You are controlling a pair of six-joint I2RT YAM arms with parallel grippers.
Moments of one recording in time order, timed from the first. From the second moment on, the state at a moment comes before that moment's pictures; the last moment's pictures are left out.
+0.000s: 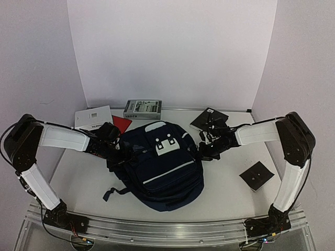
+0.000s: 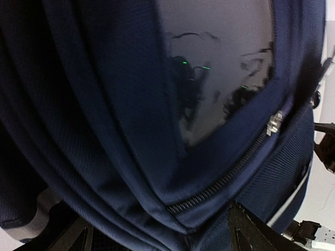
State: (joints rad) left arm -0.60 1.60 0.85 -0.27 0.30 -0.86; right arm 0.55 1.89 1.11 -0.25 -0.29 0.49
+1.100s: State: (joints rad) left arm -0.53 1.57 1.08 -0.30 0.16 -0.64; right arm 0.83 1.51 1.02 -0.39 -0.10 0.56
